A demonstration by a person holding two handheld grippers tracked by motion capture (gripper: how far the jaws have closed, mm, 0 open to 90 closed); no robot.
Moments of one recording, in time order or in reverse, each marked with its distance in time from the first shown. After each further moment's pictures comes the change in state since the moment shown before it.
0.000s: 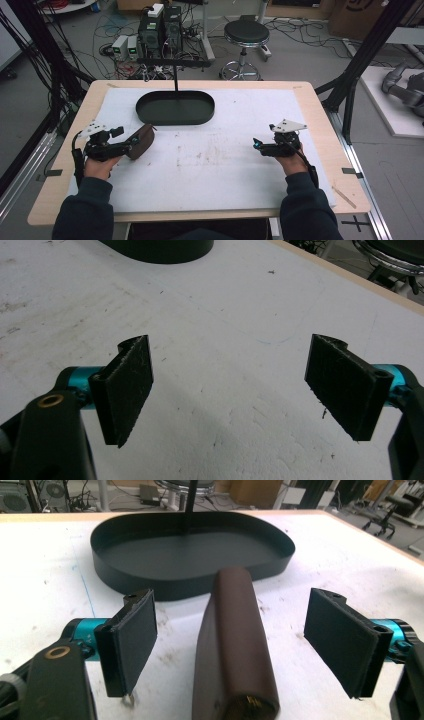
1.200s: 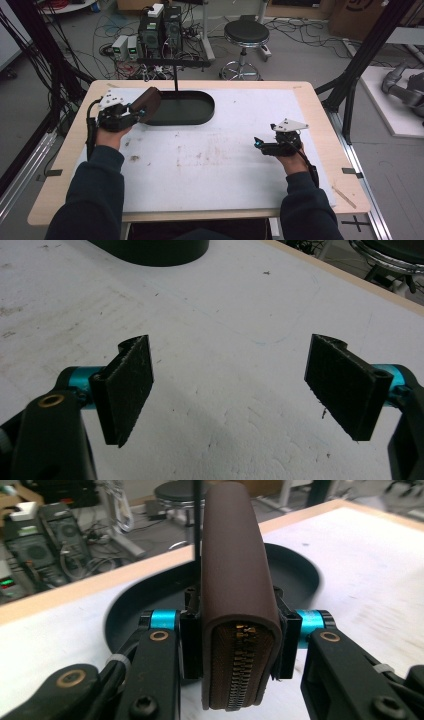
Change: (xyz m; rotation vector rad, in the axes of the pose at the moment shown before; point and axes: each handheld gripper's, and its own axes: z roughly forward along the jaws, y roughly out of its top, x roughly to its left) left arm 0.003 0.074 0.058 0.024 0.055 0.211; right arm -0.004 -0.001 0.000 -0.006 -0.003 0.015
